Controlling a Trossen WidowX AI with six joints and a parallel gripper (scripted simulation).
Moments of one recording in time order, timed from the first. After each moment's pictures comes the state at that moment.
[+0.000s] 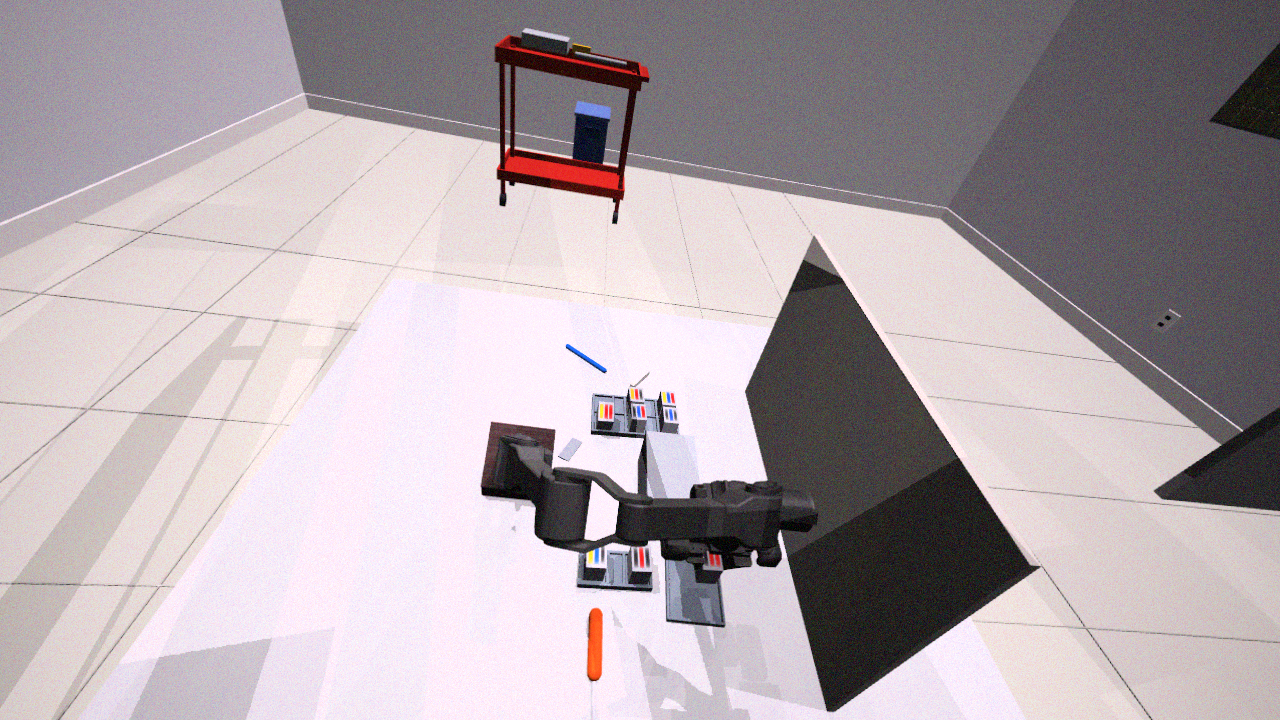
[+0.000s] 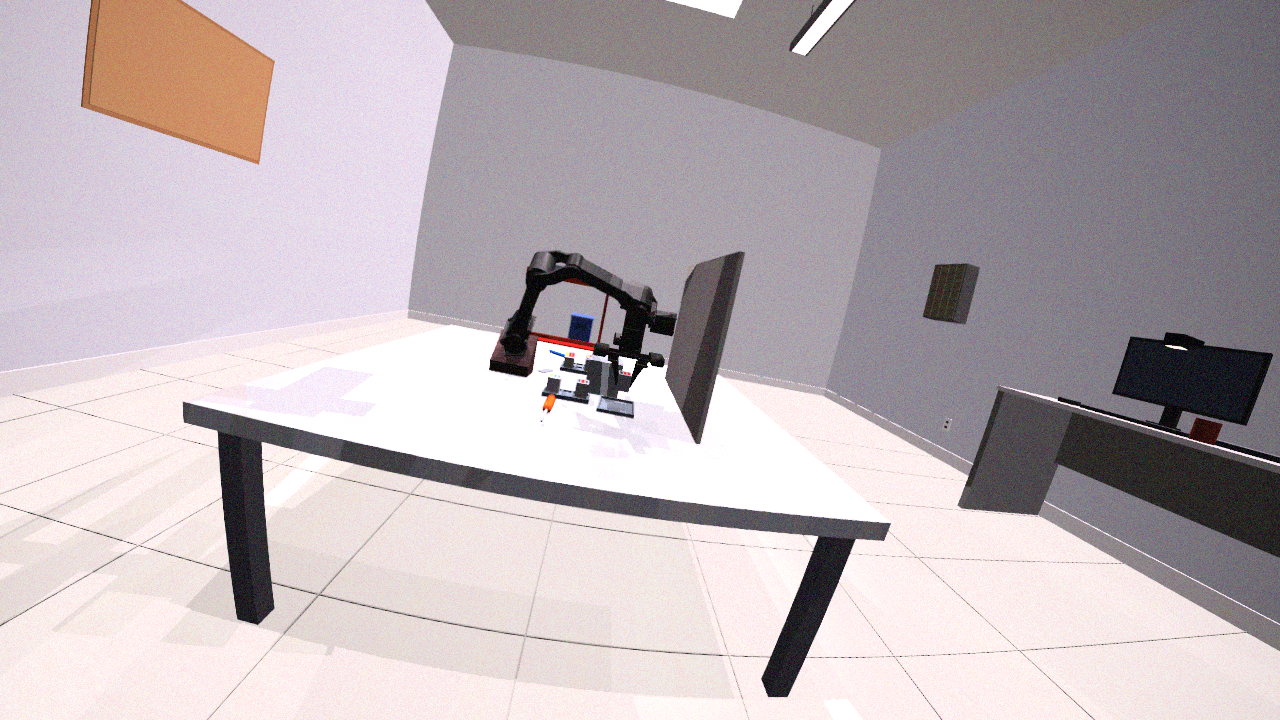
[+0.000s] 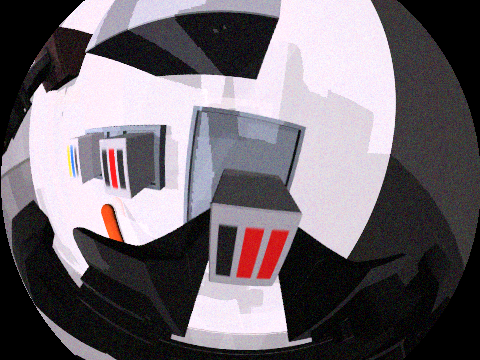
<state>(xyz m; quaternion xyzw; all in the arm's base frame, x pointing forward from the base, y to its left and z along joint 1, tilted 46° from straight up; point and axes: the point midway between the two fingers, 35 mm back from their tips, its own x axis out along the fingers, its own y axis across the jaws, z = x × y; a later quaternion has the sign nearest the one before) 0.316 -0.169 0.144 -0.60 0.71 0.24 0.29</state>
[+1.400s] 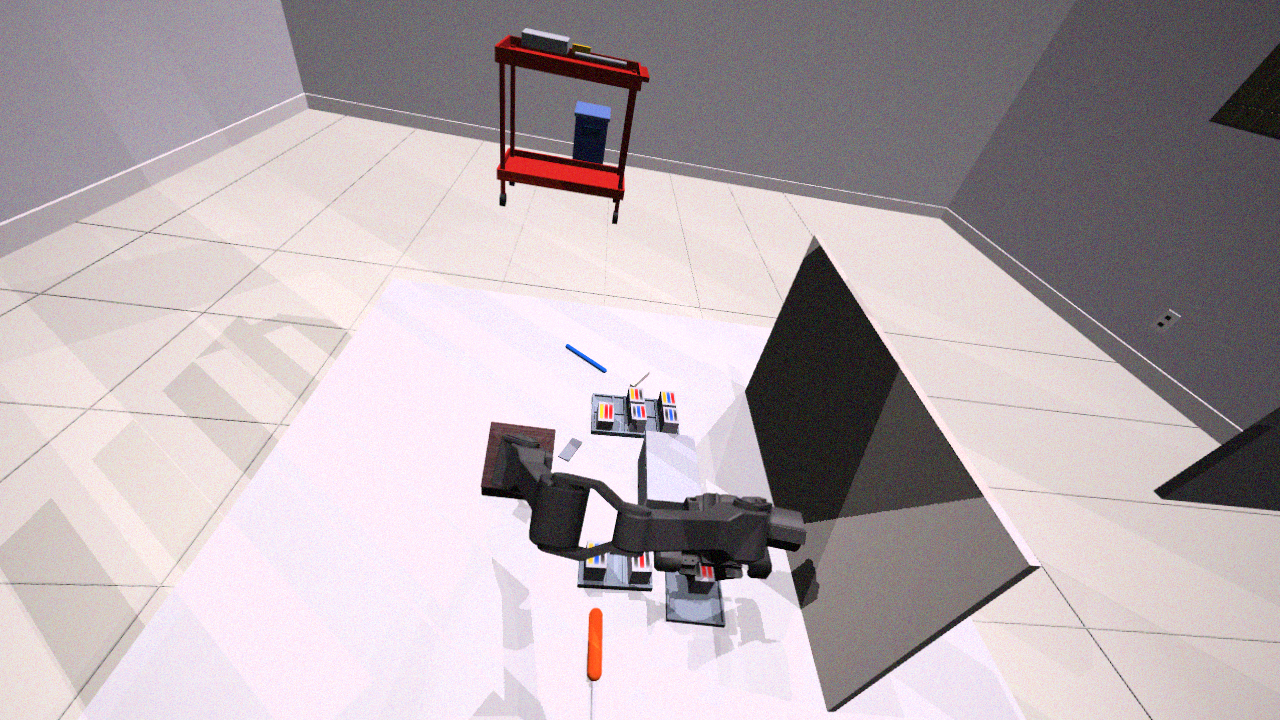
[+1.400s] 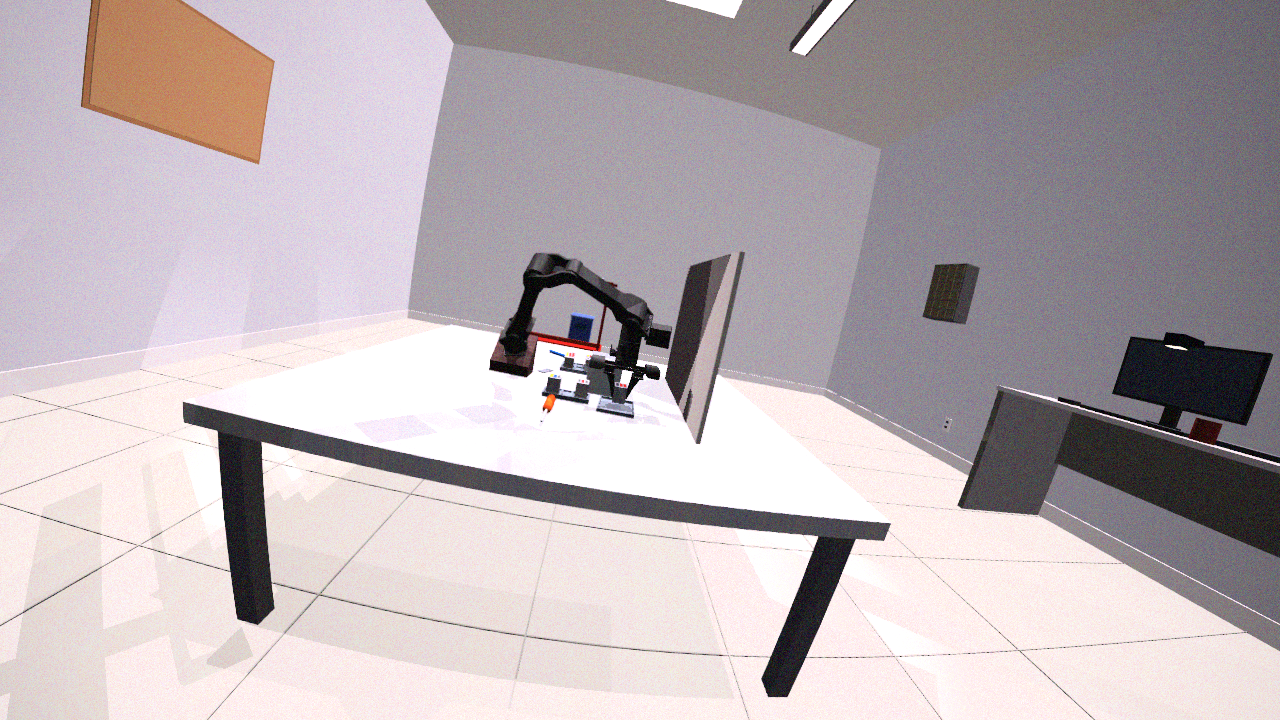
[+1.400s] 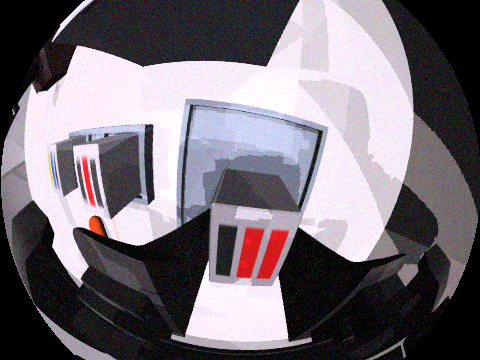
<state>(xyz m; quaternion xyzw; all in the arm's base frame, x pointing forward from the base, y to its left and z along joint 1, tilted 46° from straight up) 0.308 -0.193 0.122 -0.60 0.71 0.24 0.29</state>
